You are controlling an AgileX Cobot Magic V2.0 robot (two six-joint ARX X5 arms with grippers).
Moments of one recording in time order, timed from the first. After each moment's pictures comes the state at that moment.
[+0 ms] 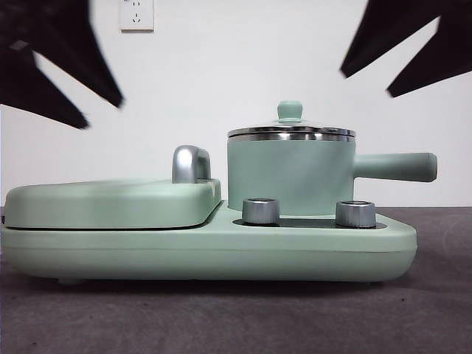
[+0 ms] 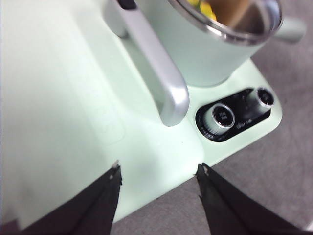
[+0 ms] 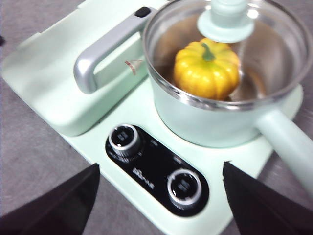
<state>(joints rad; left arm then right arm) -0.54 0.87 0.69 -0.43 0.18 -0.26 0.60 0.88 0.73 -0.43 -0.14 0.06</state>
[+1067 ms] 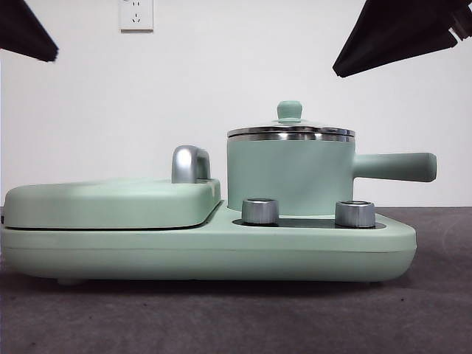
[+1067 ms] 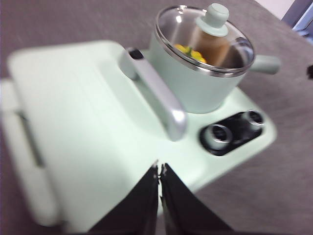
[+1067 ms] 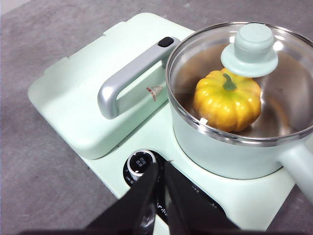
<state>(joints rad) -0.49 0.61 0.64 -0.46 0.16 -0.13 0.60 0.90 0.73 -0.33 -0.21 0.06</state>
